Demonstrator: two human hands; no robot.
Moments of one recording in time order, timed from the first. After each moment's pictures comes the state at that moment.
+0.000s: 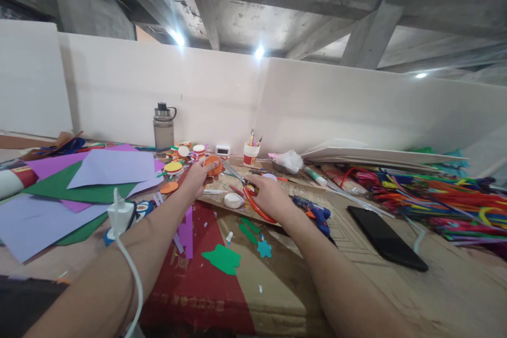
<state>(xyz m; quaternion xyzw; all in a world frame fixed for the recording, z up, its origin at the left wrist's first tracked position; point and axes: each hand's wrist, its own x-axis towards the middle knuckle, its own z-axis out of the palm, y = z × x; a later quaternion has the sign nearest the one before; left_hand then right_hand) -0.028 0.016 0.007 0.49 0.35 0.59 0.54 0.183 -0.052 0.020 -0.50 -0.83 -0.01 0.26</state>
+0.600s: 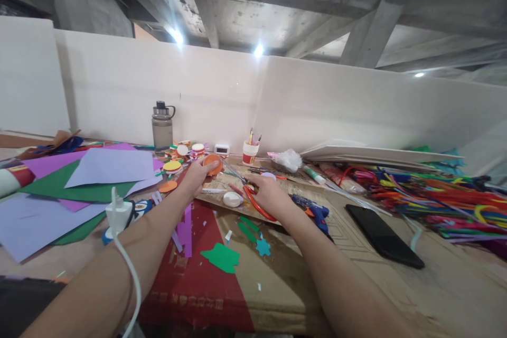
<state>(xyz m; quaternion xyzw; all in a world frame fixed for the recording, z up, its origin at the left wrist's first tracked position) -0.027 0.014 0.009 0.51 0.38 0.57 0.52 0.185 -0.052 0.021 -0.50 -0.82 0.02 0.26</state>
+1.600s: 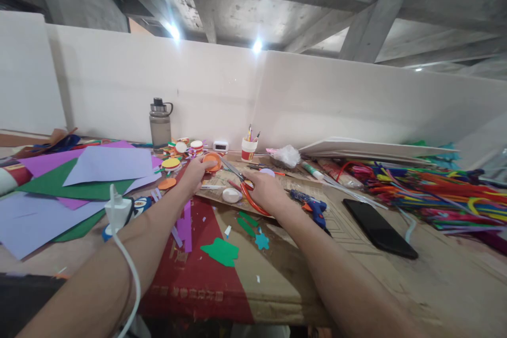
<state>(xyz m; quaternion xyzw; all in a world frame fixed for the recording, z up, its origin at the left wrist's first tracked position) -0.026 0.013 0.011 0.51 0.37 0.58 0.52 0.179 -0.055 0.019 -0.54 -0.81 -0.06 0.21</state>
